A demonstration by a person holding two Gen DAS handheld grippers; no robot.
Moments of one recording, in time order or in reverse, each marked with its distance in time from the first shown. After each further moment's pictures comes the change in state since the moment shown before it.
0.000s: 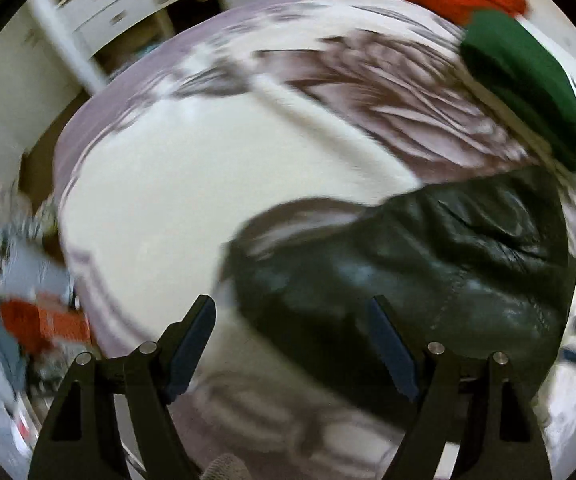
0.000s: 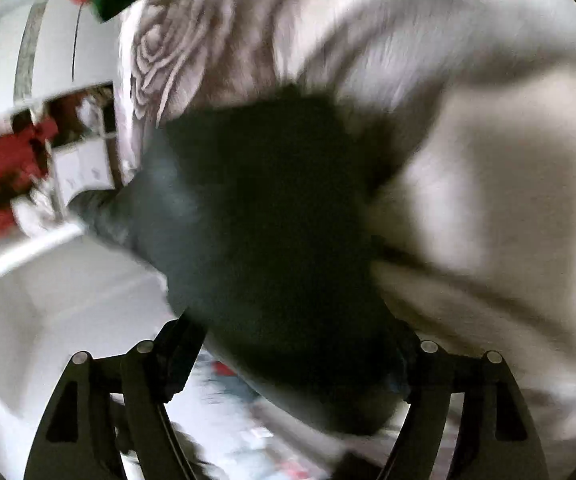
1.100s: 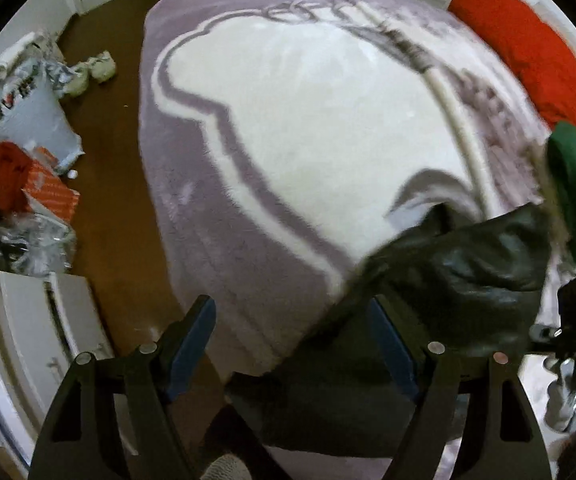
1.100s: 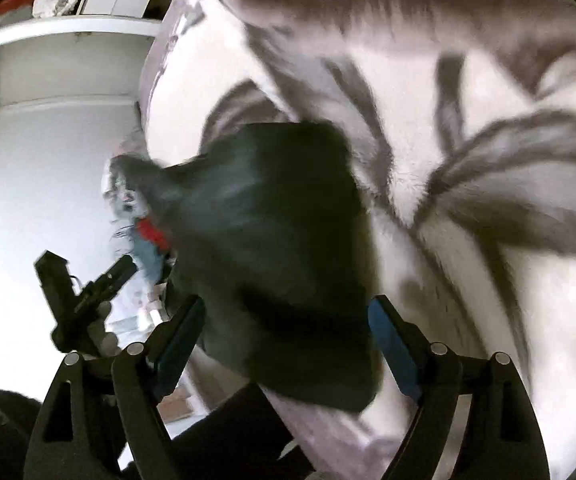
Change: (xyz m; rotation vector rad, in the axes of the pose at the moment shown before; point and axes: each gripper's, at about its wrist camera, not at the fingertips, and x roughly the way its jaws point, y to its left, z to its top) left arm -0.001 0.190 -0.112 -0.484 0.102 -0.101; right arm 0.140 0.071 0.004 -0.515 0.496 0.055
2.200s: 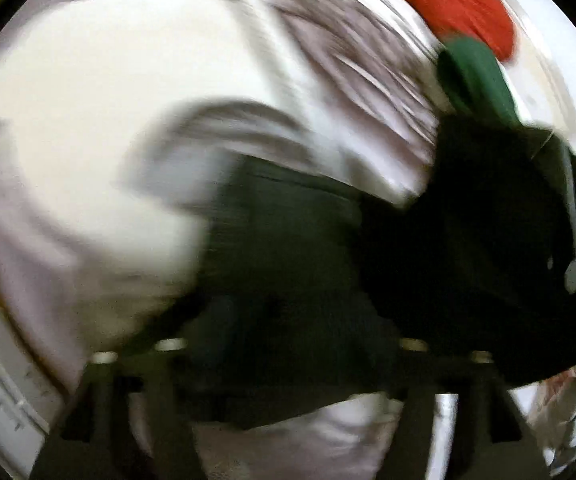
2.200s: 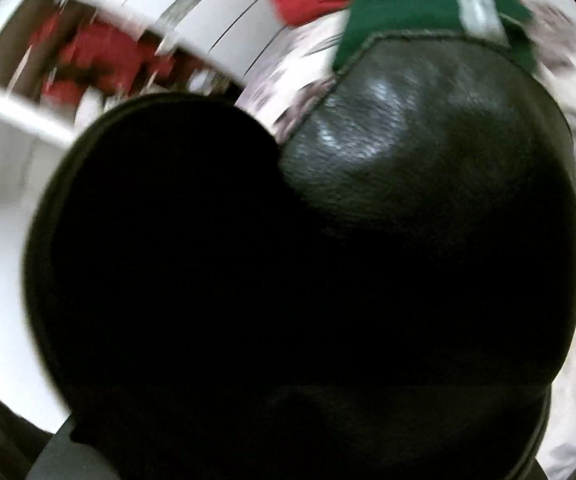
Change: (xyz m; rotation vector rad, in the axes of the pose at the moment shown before) left arm 0.011 -0.112 0.014 0.170 0.145 -0.291; right arm -0.139 0.061 -0.138 -0.127 -0.657 -0.229
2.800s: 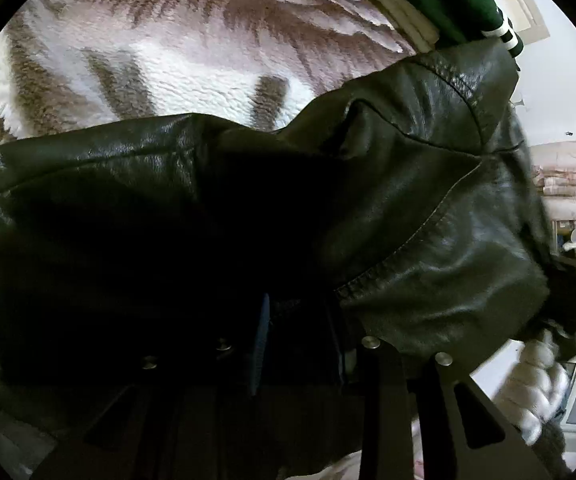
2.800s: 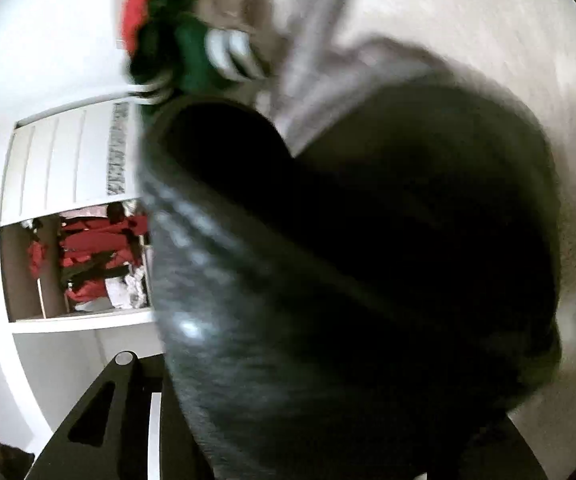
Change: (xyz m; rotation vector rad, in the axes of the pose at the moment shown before) left arm 0.179 -0.158 0.004 0.285 0.305 -0.178; right arm -0.040 -0.301 -0.085 0.769 -0.283 0.295
